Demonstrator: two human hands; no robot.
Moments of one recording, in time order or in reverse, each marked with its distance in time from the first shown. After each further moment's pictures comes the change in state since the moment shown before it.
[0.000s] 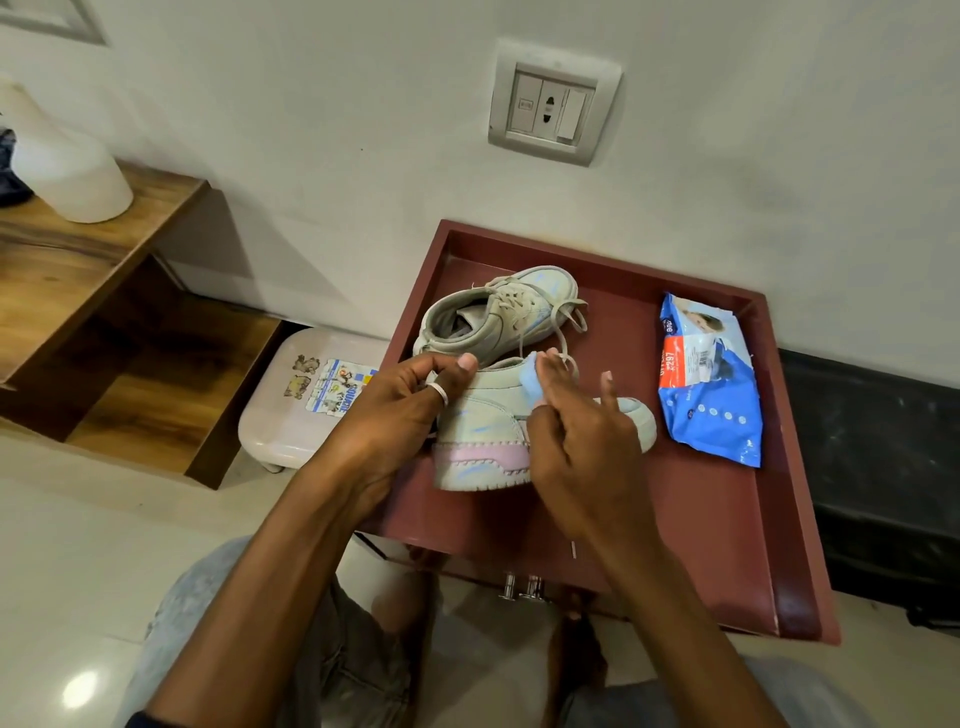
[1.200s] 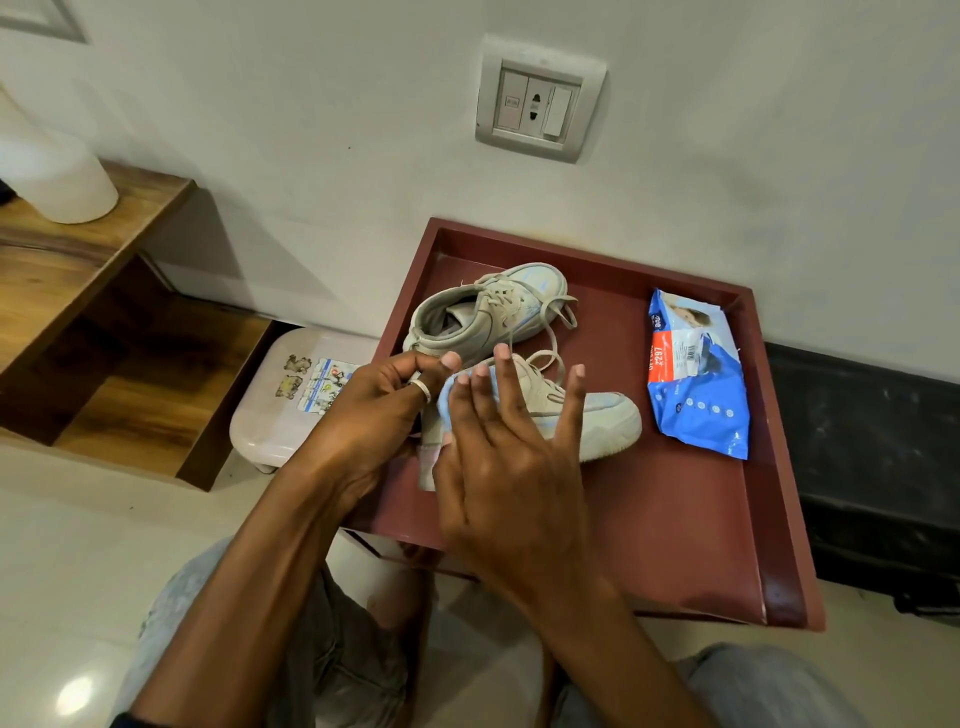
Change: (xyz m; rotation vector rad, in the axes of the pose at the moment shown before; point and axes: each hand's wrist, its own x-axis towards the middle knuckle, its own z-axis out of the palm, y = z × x) left_hand 0.001 0.000 -0.001 -0.084 0.020 0.020; right_hand -0.023 -0.038 0.015 -0.399 -0.030 -0.260
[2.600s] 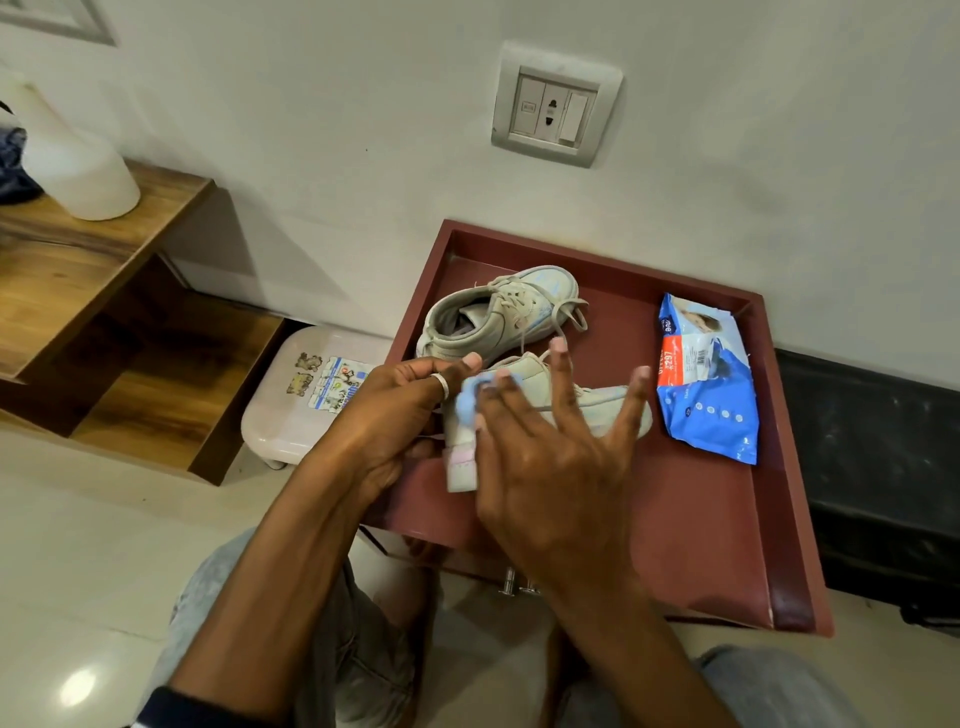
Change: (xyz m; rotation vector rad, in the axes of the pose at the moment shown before) left_hand -0.001 0.006 -0.001 -0.016 -0.012 -0.114; right_hand 0.001 0.007 -0.012 -0.149 0.034 0.083
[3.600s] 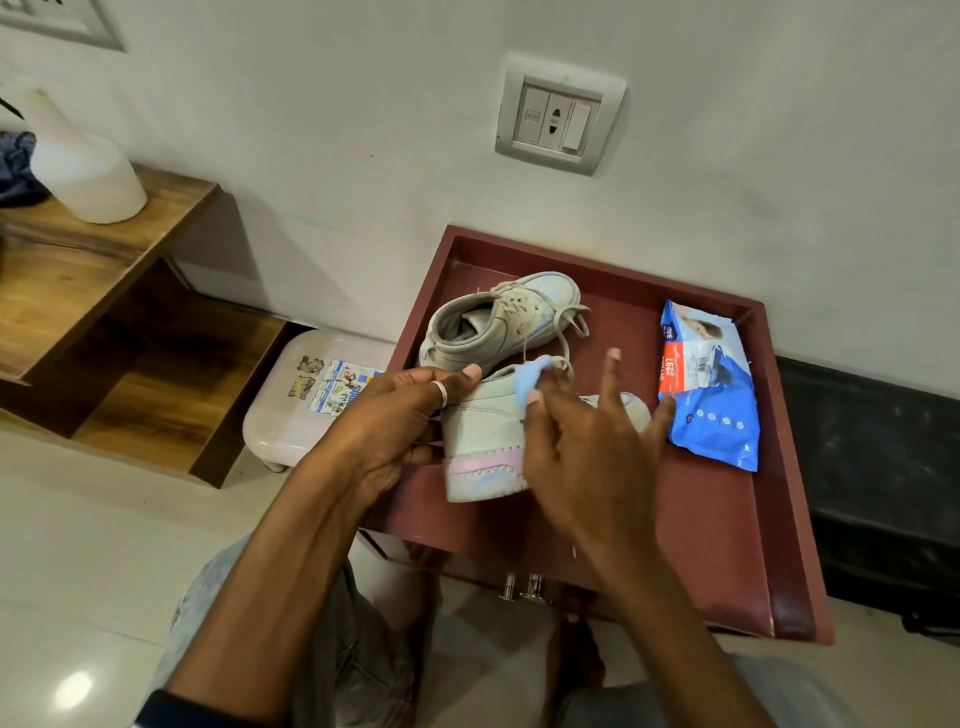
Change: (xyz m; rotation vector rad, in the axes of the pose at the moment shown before) left_hand 0.003 -0.001 -0.004 0.044 0.014 -0.070; right_hand 0.014 0.027 0.010 0.140 -0.147 0.280
